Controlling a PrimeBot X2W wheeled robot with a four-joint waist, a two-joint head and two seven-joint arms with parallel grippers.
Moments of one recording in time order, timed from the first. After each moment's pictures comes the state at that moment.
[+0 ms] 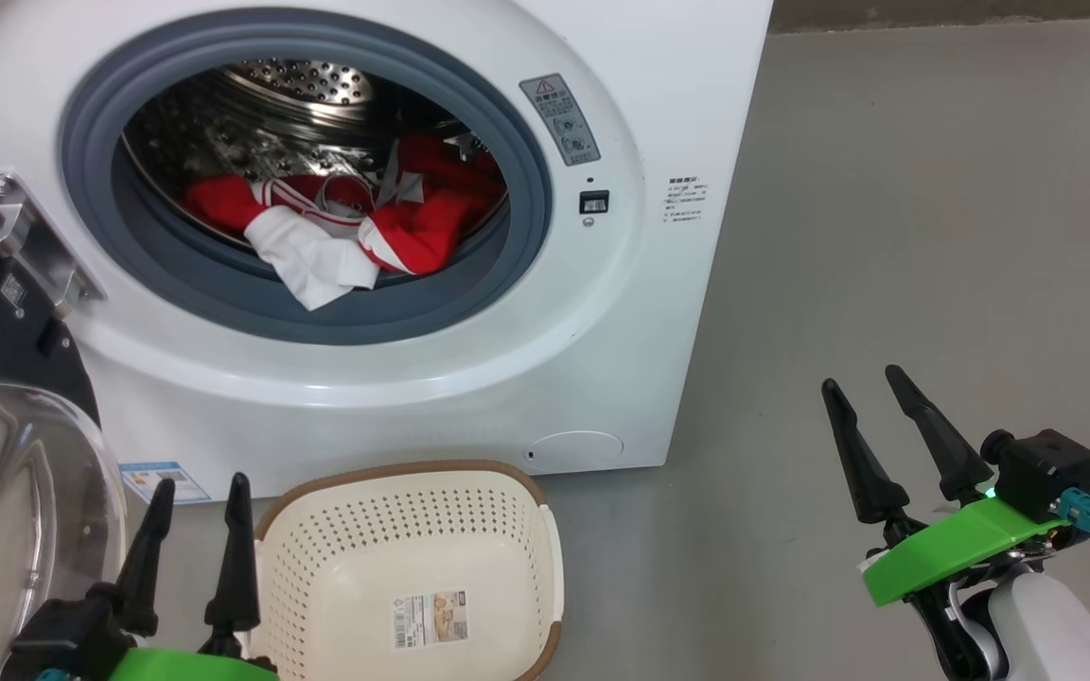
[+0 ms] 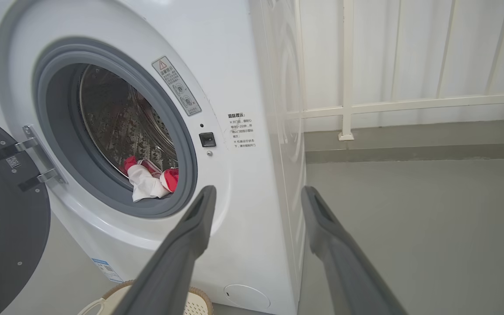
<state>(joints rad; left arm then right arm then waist) -0.05 0.08 -0.04 0.13 -0.32 -0.11 -0.25 -0.25 -0.23 0.16 0.28 0.43 0.13 -0.25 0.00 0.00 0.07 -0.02</state>
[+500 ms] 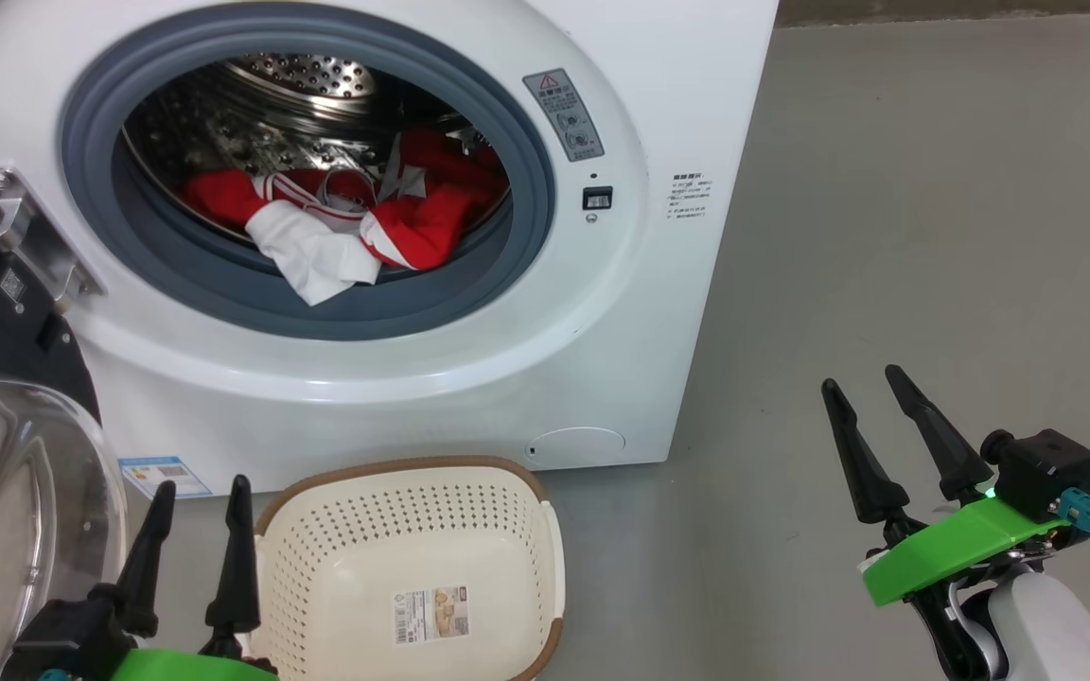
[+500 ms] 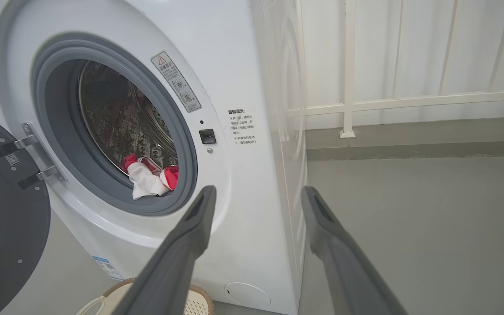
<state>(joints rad) -0.05 0.08 -0.03 0.14 -0.30 -0.11 -0.25 -0.25 -0.23 0.16 0.28 0.43 0.13 -0.25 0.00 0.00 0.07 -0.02</state>
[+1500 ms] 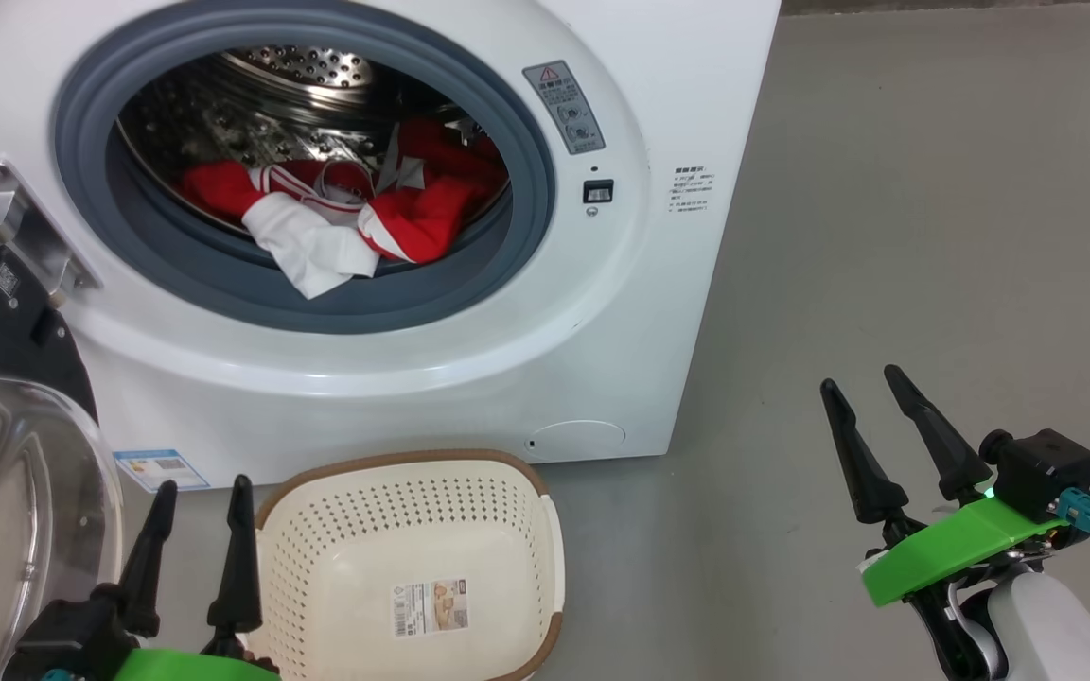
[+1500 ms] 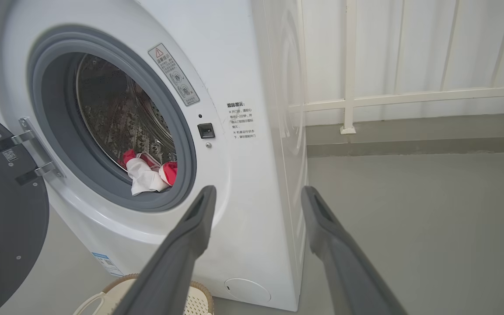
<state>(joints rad) -0.05 0.07 -0.03 0.14 -0.29 -0.12 -0.25 -0.25 -0.23 0.16 0.28 0.43 0.13 -0.25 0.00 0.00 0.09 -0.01</state>
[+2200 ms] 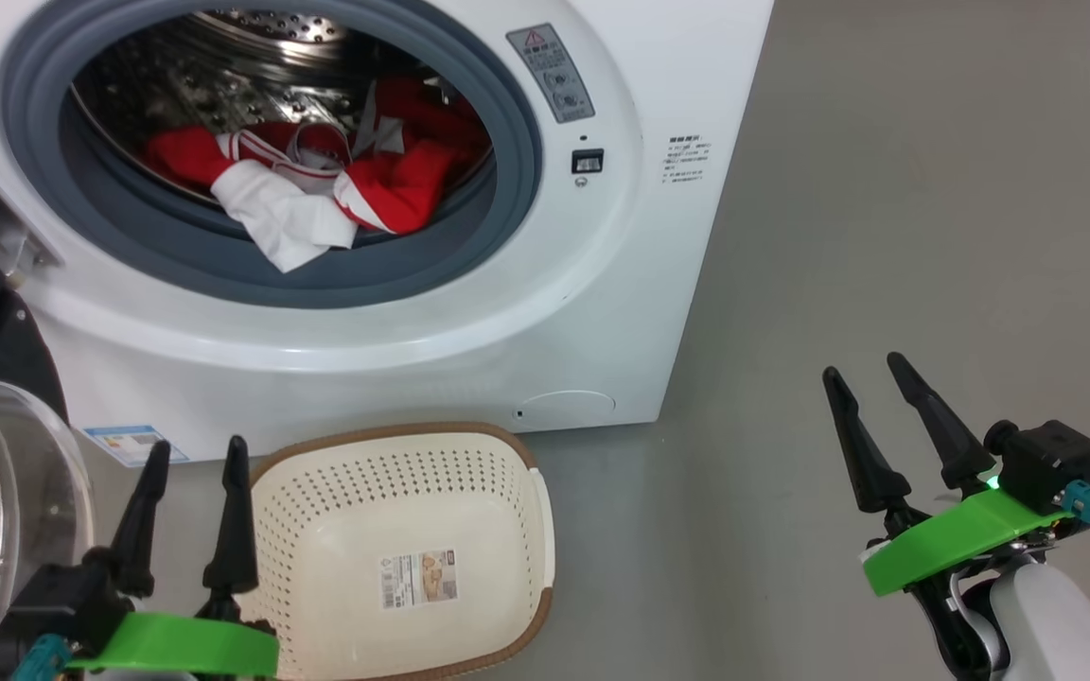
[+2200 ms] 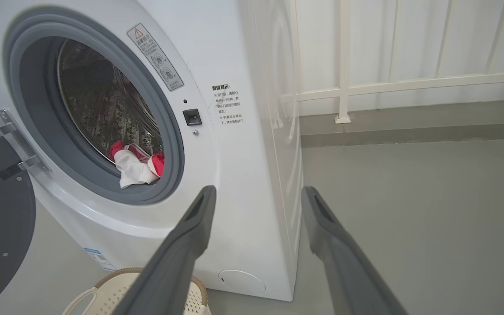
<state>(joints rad) -0.10 0.07 -0.03 0.14 -0.28 -0.12 -0.25 -0.25 -0.23 0.15 0.26 0.43 0.13 -0.25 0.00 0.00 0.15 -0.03</state>
